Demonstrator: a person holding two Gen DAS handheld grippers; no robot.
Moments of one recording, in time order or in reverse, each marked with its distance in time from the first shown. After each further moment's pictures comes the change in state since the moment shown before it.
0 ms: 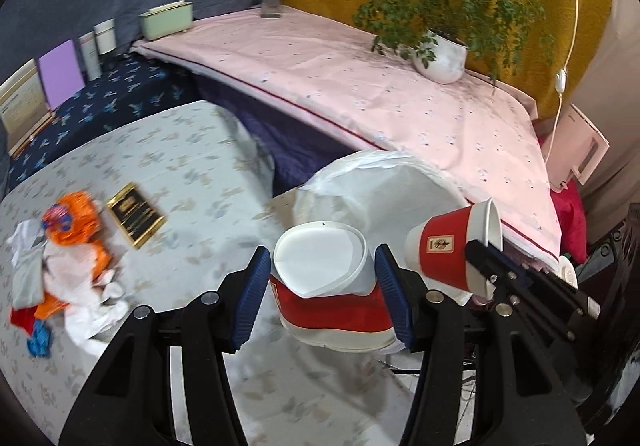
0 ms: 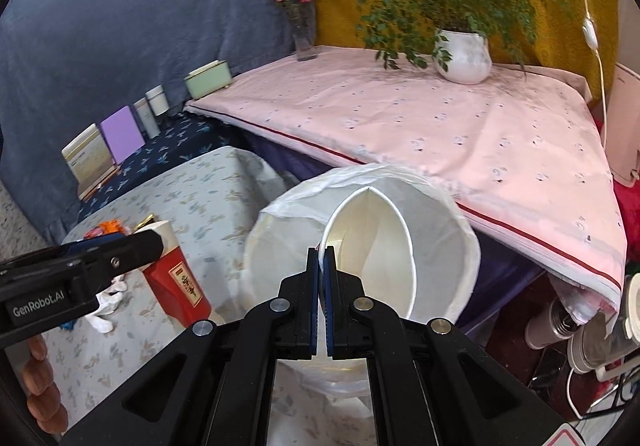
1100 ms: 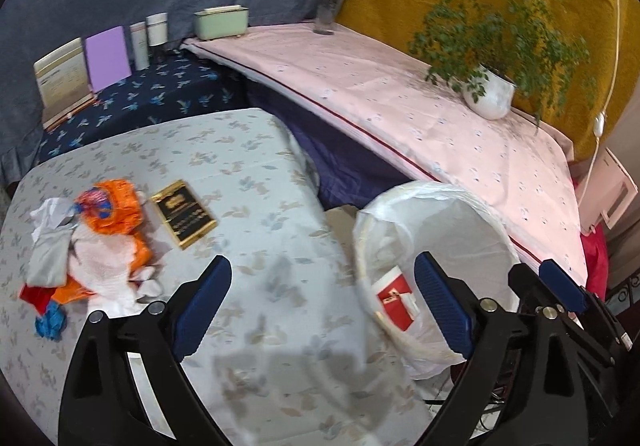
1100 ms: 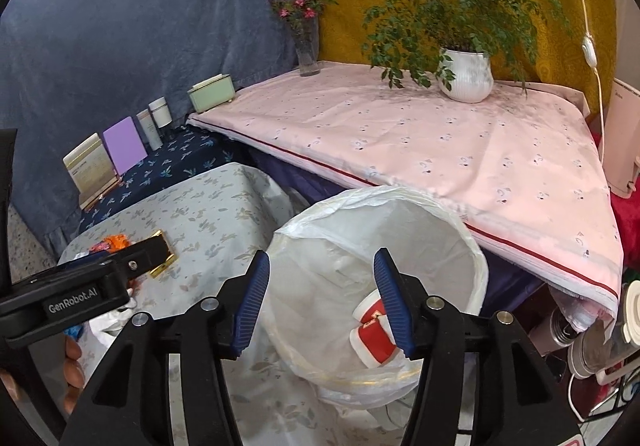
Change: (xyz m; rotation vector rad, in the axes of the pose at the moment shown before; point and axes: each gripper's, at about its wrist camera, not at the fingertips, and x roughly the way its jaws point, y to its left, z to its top) left arm -0.014 0.054 -0.005 -0.143 -0.088 0.133; right arm -0.014 0.031 0.008 -0.018 -0.054 -0.002
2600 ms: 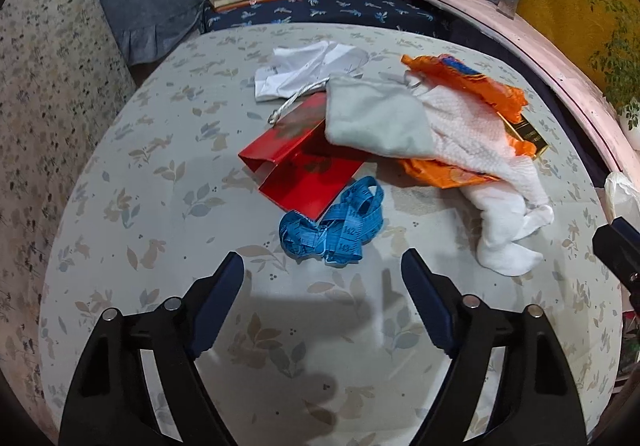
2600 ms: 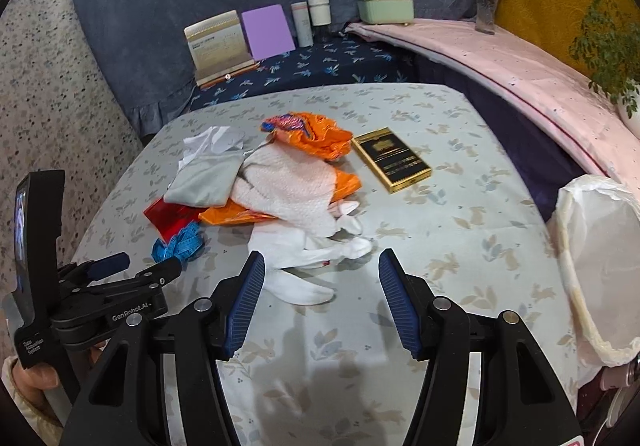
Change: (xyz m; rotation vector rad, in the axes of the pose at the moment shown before) left arm -0.023 0.285 -0.114 -0.274 0.157 0.344; right arm 0.053 0.263 -0.086 -0.331 0.237 0.298
